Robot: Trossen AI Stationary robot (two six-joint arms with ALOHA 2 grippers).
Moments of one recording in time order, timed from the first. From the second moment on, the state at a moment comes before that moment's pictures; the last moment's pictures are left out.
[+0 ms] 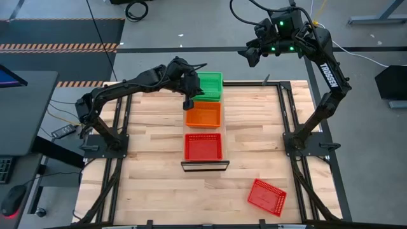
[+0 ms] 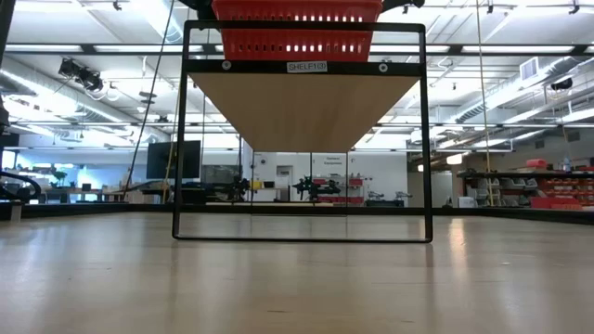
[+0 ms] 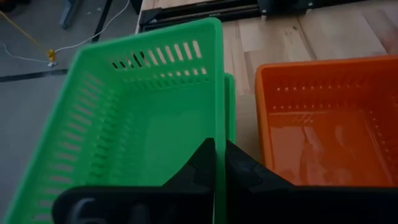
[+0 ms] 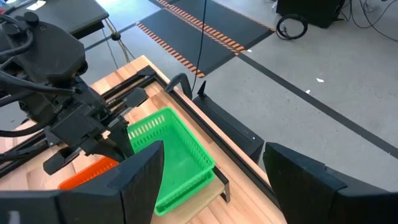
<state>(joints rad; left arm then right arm) 0.46 1.63 1.47 -0.50 0.24 0.44 -0.64 1.61 2.34 -1.27 -0.09 0.13</state>
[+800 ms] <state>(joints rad) 0.46 1.65 1.47 -0.51 0.20 0.43 -0.63 1.61 2.34 -1.28 -0.11 0.17</state>
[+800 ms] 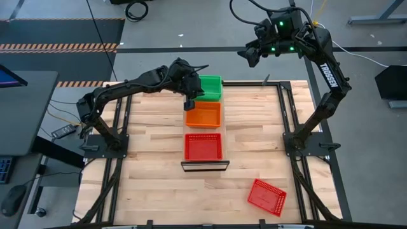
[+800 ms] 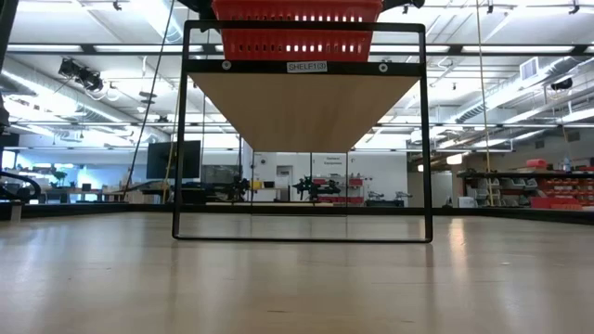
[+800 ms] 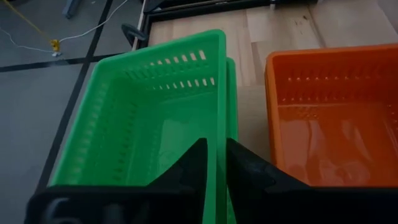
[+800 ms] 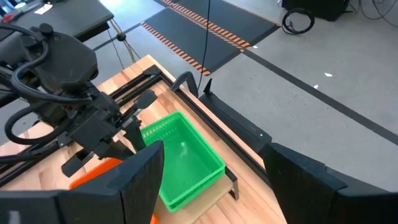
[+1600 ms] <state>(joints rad) 0.44 1.69 1.47 -0.52 0.11 0.38 -0.61 1.61 2.34 -1.30 -0.13 0.18</state>
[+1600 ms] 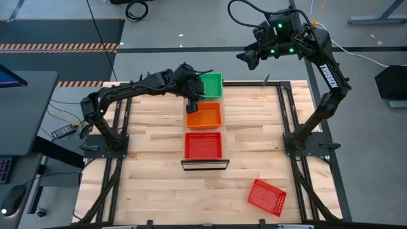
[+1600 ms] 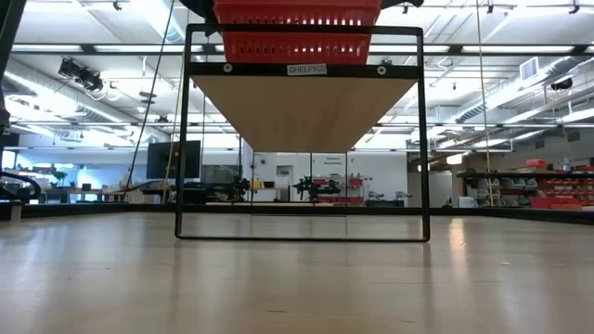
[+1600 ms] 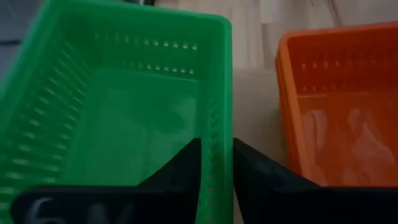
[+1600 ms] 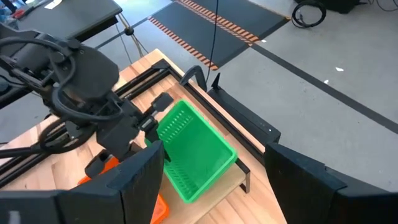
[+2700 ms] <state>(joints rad) 0.40 1.63 1.47 -0.56 0.10 0.38 -0.61 1.61 2.34 -1.30 -0.13 0.16</state>
